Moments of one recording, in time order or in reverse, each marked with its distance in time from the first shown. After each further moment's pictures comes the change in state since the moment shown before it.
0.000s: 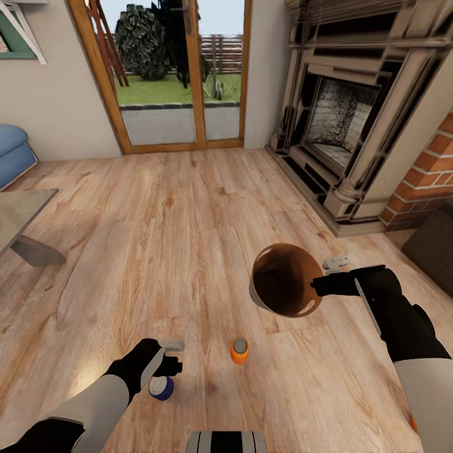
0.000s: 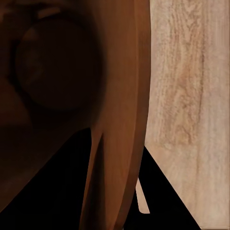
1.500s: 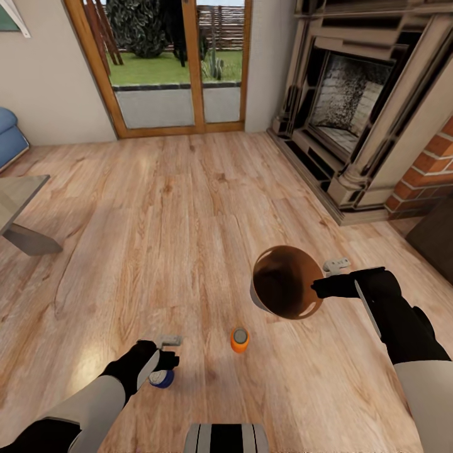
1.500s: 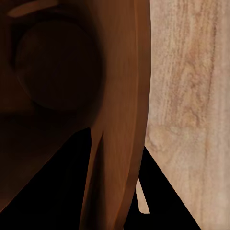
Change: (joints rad) left arm 0.001 0.019 -0.002 0.012 -0.001 -0.131 0.000; right arm 0.011 -0.001 0.000 0.001 0.002 -0.001 -0.009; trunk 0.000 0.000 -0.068
